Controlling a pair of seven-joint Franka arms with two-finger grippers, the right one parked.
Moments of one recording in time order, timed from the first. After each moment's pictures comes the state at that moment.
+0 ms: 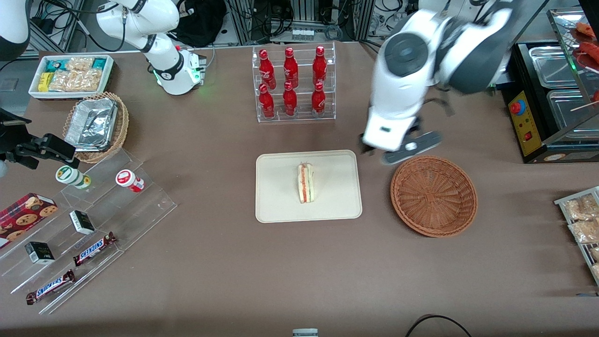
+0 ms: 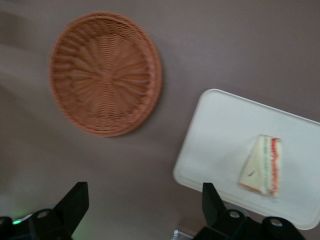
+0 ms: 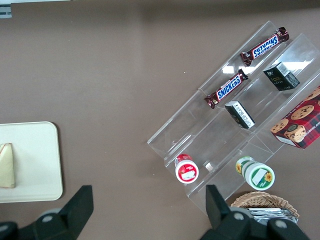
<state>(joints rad) -0.27 0.15 -0.28 -1.55 0.15 1.56 -0.92</state>
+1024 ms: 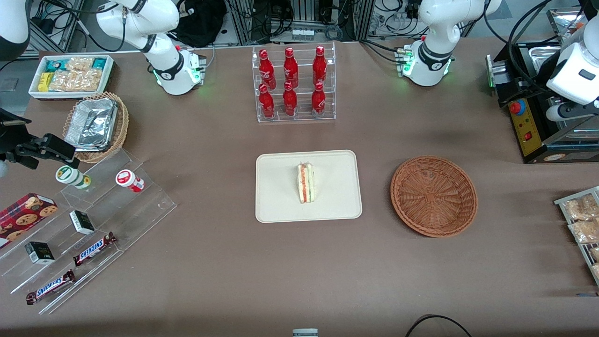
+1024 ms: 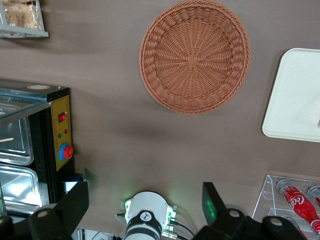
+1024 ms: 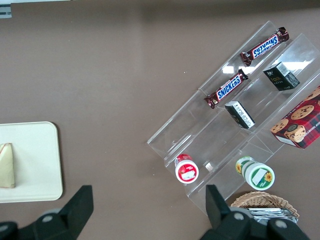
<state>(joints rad) 0.20 -0.07 -0.28 -1.57 0.04 1.30 -0.19</state>
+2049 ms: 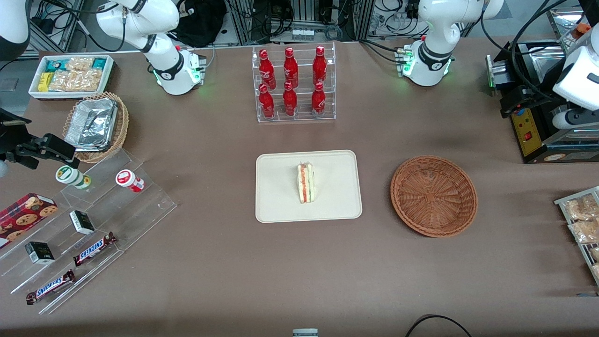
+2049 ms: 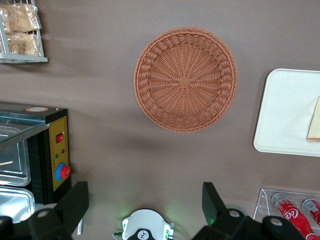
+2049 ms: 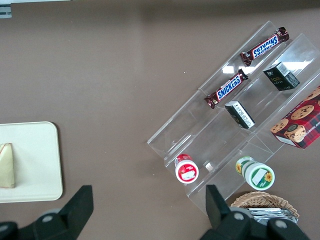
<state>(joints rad) 0.02 -0.05 -0.11 -1.53 0.05 1.35 -0.19</state>
